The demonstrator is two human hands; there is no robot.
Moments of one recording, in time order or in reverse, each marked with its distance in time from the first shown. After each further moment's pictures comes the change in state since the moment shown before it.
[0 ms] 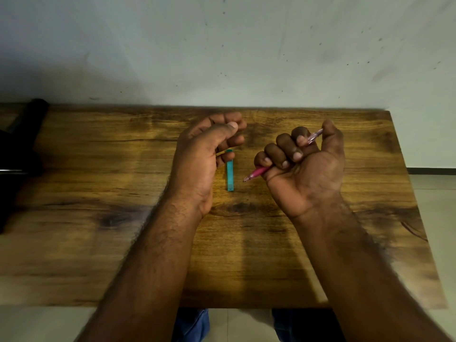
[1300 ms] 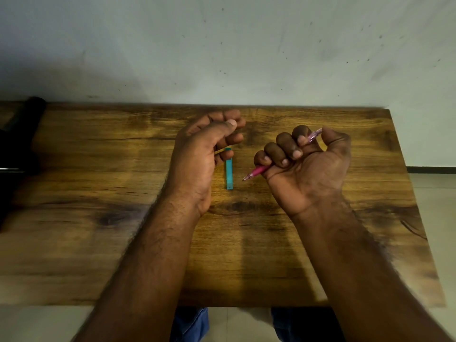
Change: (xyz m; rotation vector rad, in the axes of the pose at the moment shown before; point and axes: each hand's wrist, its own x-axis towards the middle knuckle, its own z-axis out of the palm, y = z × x) left_hand 0.001 -0.001 -0.001 -0.009 -0.002 0.000; right_hand 0.000 -0.002 -0.001 0.057 -0.019 0.019
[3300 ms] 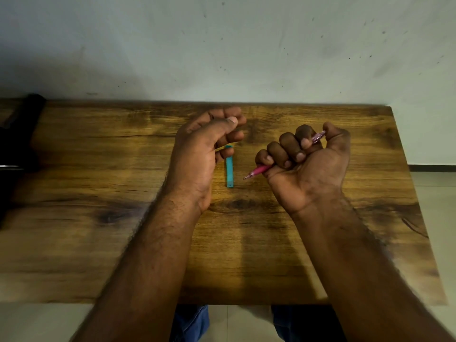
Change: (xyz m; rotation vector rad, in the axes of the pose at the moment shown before) left_hand 0.000 0.000 0.000 0.012 -0.004 0.002; right_hand -0.001 0.000 0.002 -0.032 0.078 -0.035
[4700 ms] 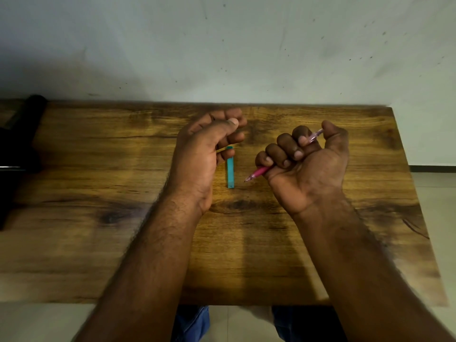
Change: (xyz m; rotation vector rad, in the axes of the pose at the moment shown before) left_hand 0.000 0.000 0.000 0.004 0.001 -0.001; right_hand 0.002 0.000 -0.002 -0.014 -0.026 0.037
